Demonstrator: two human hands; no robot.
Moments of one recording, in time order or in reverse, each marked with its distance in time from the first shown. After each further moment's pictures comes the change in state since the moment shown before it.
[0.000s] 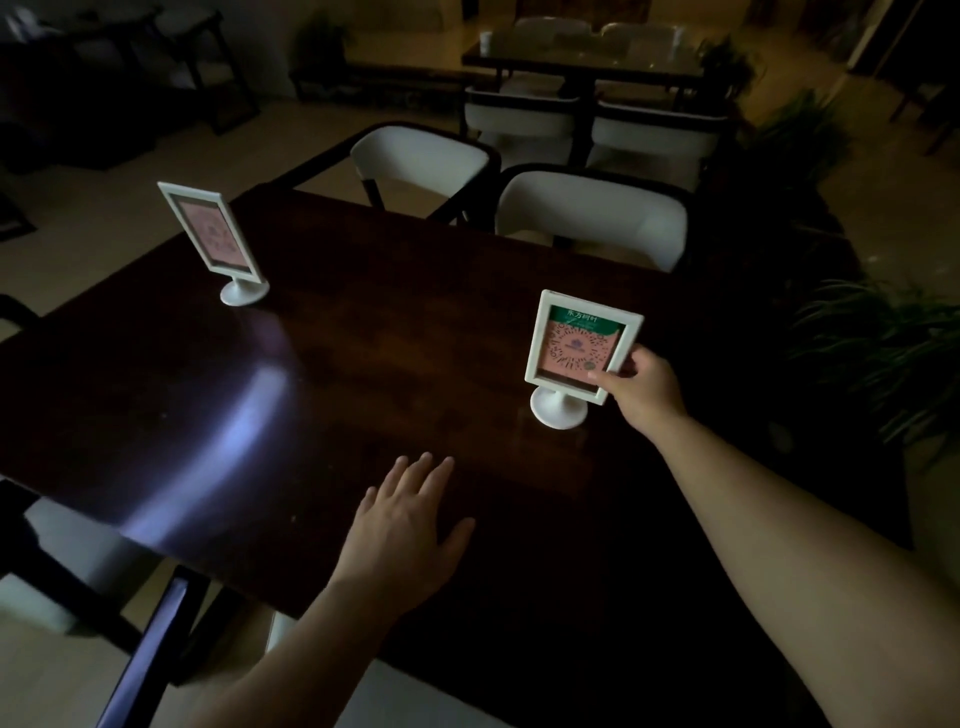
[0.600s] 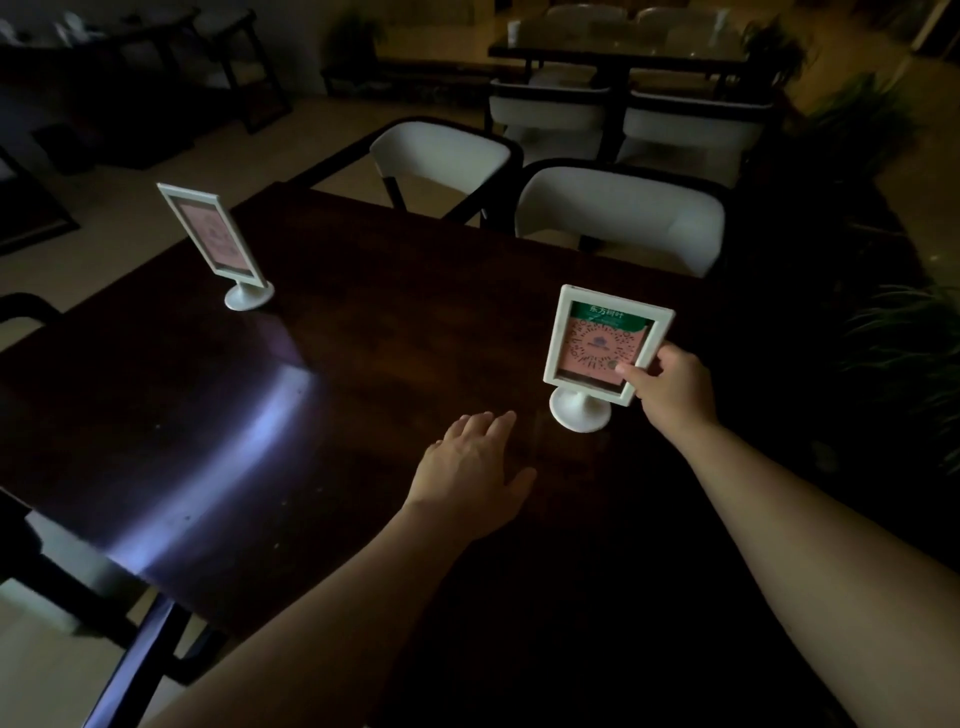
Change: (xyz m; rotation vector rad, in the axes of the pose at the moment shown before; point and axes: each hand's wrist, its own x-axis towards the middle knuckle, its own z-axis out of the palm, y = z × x) left_hand 0.110 0.057 0.000 0.023 -0.029 0.011; right_hand 0.052 0.008 0.000 -0.107 0.065 -0.136
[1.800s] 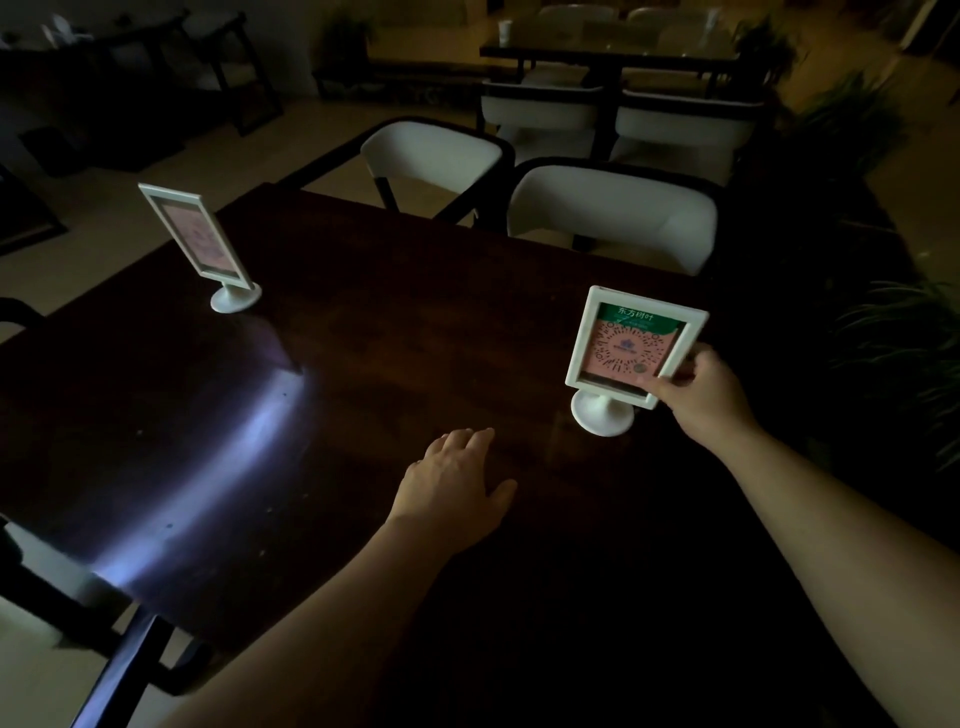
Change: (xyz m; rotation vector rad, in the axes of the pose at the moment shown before) left_hand 0.001 -0.014 0.020 -0.020 -0.020 -0.035; right_hand 0.000 0.026 -0.031 0.086 -0.030 0.137
